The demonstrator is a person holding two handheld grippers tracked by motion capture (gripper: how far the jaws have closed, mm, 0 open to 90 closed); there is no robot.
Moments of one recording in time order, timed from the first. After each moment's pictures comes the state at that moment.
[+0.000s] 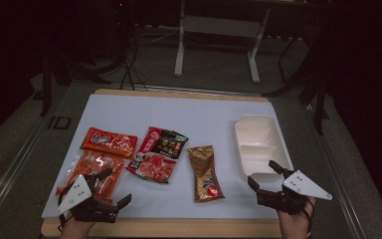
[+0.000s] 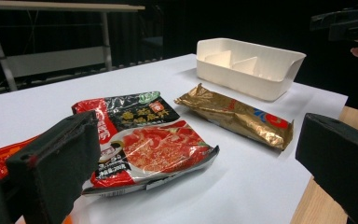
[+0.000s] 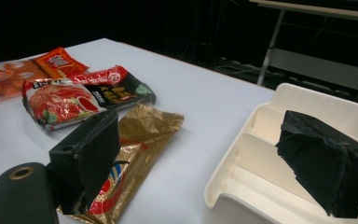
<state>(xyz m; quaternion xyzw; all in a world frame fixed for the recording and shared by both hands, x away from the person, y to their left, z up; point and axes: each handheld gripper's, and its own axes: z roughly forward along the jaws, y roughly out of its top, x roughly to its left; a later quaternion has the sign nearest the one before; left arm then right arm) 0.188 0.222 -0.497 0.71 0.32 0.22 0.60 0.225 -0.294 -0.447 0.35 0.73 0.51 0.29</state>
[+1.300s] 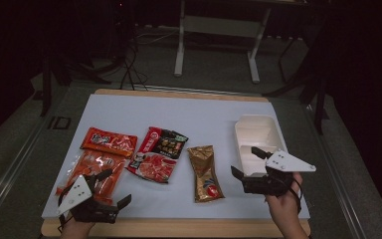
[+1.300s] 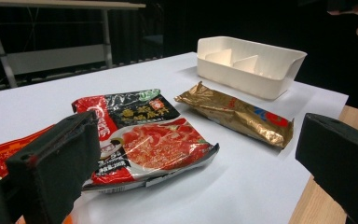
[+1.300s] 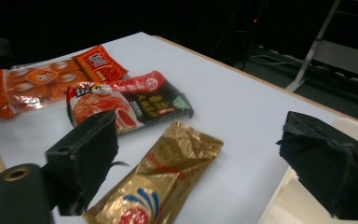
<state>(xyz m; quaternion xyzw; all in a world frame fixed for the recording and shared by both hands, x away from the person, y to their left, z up) 0.187 0.222 -0.498 0.71 0.32 0.22 0.59 0.251 -0.250 -0.401 0.31 0.77 0.50 0.23</state>
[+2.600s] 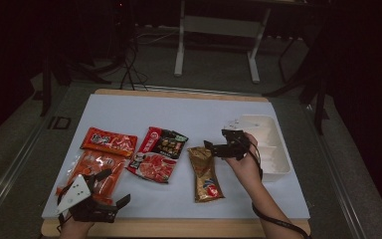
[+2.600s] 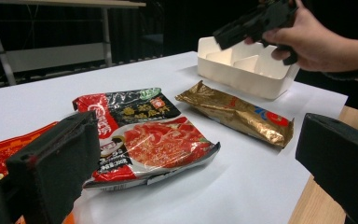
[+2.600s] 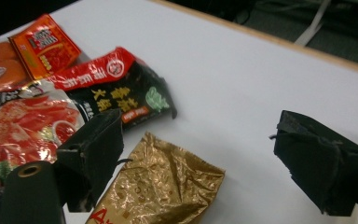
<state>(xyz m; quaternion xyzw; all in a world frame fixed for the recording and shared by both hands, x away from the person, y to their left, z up) 0.188 0.224 -0.499 0.70 0.32 0.21 0.60 0.374 -0.182 -0.458 0.38 0.80 0.43 0.16</state>
